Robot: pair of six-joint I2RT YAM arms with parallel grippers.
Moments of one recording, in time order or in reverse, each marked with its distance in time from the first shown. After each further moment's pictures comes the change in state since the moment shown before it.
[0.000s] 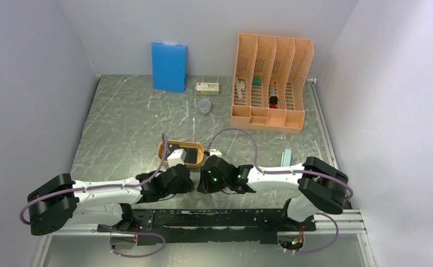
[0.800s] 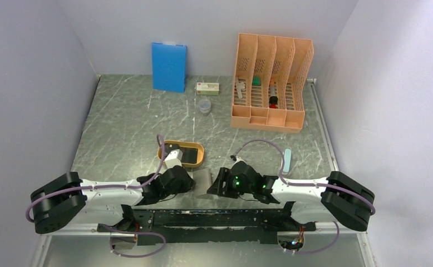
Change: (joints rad) left arm 0.023 0.054 -0.089 0.202 -0.002 -0.076; right arm -0.108 -0.290 -0.358 0.189 -0.103 0.257
